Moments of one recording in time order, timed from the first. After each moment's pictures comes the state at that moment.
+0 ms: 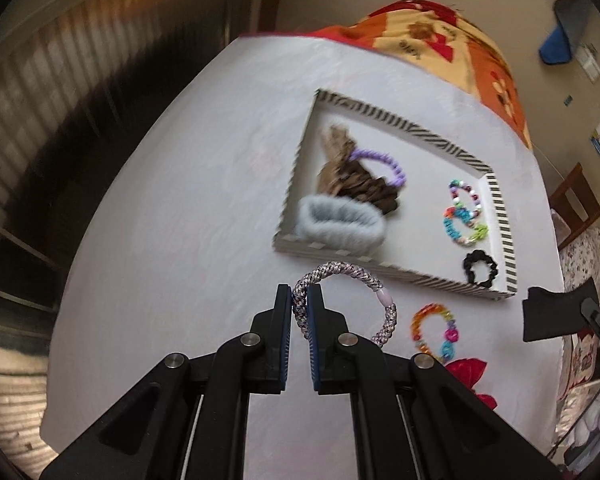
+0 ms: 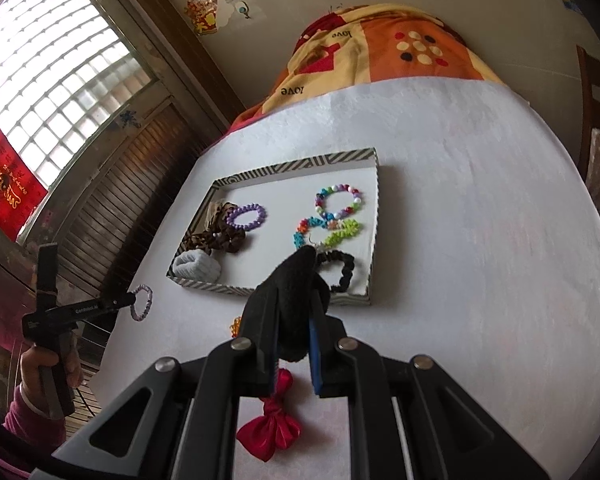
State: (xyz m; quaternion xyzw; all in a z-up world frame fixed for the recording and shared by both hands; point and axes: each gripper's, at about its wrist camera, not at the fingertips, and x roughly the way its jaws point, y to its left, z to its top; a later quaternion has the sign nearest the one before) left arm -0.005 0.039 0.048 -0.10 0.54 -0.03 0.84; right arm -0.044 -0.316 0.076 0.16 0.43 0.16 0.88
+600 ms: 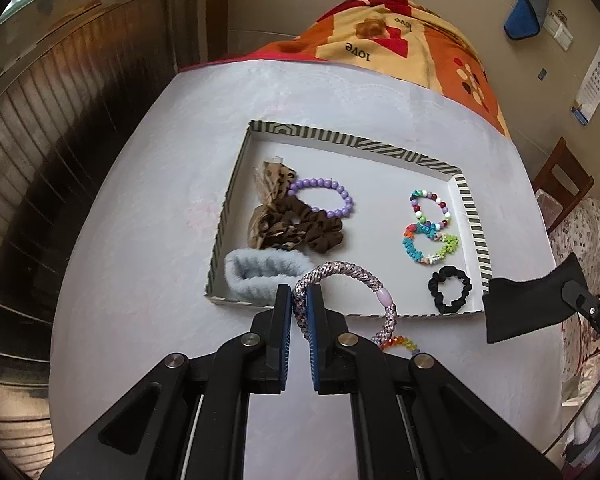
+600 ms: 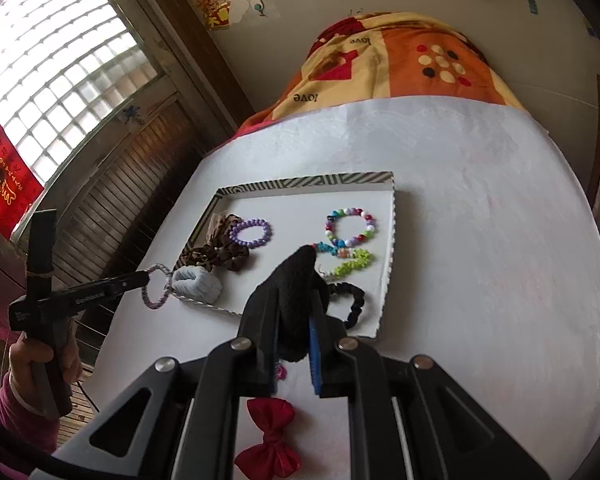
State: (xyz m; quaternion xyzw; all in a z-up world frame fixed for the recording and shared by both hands) left arm 0.031 -0.017 0.065 -0.06 0.52 -0.07 0.85; right arm -0.007 -0.299 0.087 0.13 0.43 0.17 0.88
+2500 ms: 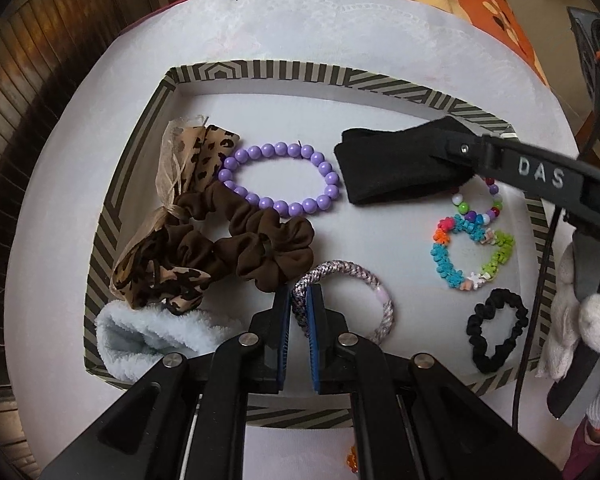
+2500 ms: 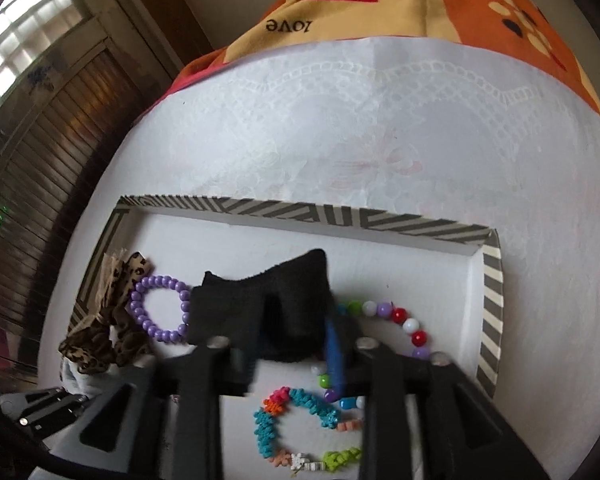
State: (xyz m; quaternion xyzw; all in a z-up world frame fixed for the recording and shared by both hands) left arm 0.108 -0.084 -0.024 -0.01 0.59 -0.05 0.81; right arm 0.203 -0.227 -0.030 0.06 0.51 0.14 0.85
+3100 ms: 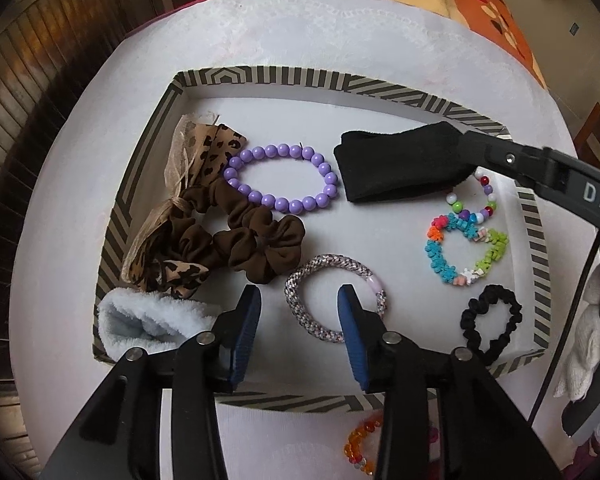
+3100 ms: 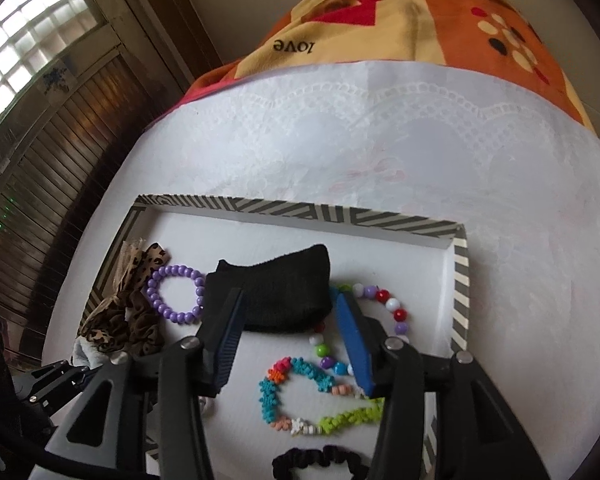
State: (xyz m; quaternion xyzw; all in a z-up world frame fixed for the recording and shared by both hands) left arm 0.097 -0.080 -0.013 -0.02 0.59 -0.05 0.81; right arm 0.173 -0.243 -0.002 0.07 0.49 0.14 0.86
